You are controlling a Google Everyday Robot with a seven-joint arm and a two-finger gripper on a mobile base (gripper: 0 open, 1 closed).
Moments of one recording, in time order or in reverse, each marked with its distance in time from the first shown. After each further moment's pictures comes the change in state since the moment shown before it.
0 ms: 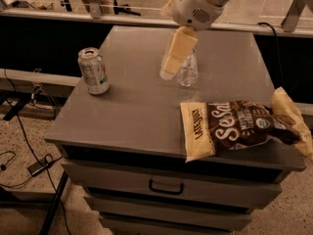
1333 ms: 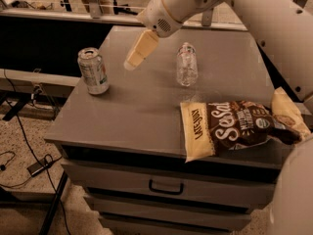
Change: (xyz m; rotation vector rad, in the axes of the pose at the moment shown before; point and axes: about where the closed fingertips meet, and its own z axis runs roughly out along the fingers) arm -0.040 -0.067 0.090 0.006 -0.253 0.125
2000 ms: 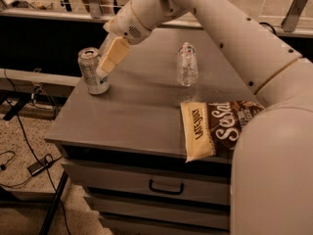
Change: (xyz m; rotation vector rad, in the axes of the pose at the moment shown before) arm -0.046 0.021 0.068 -0.168 -0.120 -0.052
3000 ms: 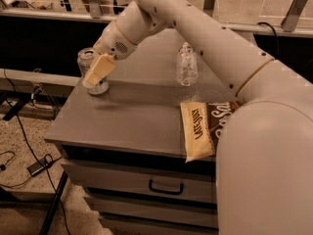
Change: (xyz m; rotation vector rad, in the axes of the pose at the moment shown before) arm 0.004 0.030 0.056 -0.153 0.006 -0.001
